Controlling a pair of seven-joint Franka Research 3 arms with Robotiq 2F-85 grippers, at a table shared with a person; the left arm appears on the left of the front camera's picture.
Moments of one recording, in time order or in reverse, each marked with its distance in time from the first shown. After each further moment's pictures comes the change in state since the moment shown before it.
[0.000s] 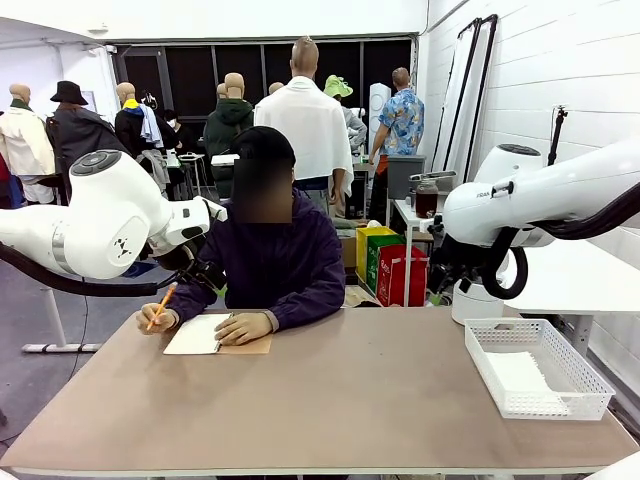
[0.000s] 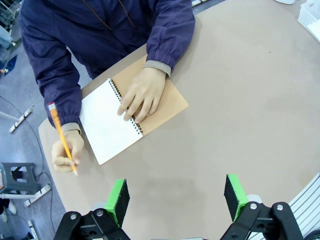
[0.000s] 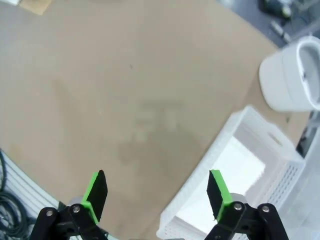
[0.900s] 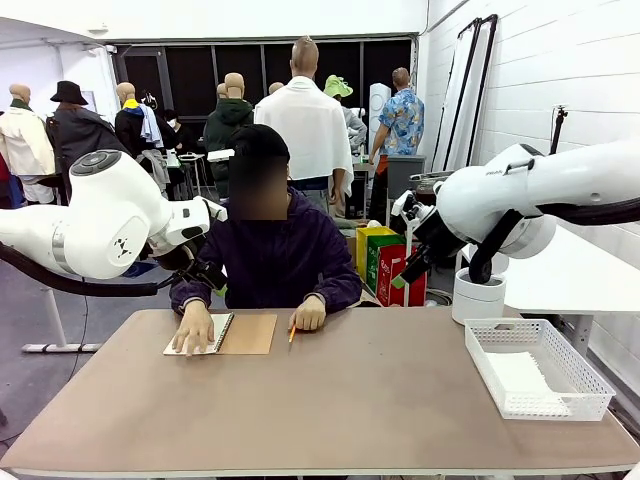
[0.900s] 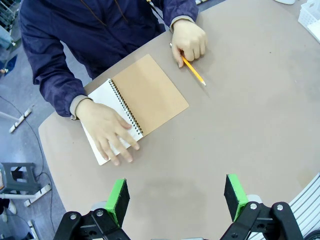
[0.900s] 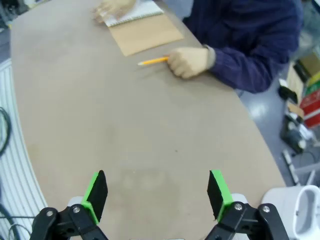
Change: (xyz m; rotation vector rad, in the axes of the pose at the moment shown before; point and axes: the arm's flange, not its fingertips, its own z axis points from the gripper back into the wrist) left arm 0.000 0.000 0.000 0.000 0.000 0.000; right arm 0.012 0.040 0.017 0.188 -0.377 0.465
